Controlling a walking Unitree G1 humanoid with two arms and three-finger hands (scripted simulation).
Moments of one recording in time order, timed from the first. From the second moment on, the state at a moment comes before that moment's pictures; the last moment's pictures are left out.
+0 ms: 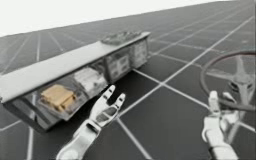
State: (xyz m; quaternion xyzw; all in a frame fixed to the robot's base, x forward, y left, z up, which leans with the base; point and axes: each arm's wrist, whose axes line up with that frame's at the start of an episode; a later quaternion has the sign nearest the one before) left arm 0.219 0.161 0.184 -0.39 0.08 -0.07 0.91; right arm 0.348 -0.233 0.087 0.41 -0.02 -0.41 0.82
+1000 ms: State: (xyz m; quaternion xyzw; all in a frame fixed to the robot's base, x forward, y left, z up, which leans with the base) left arm 0.219 0.160 0.183 -0.39 0.08 -0.07 0.91; right arm 0.346 -0.235 0.085 0.41 -0.02 -0.41 0.81
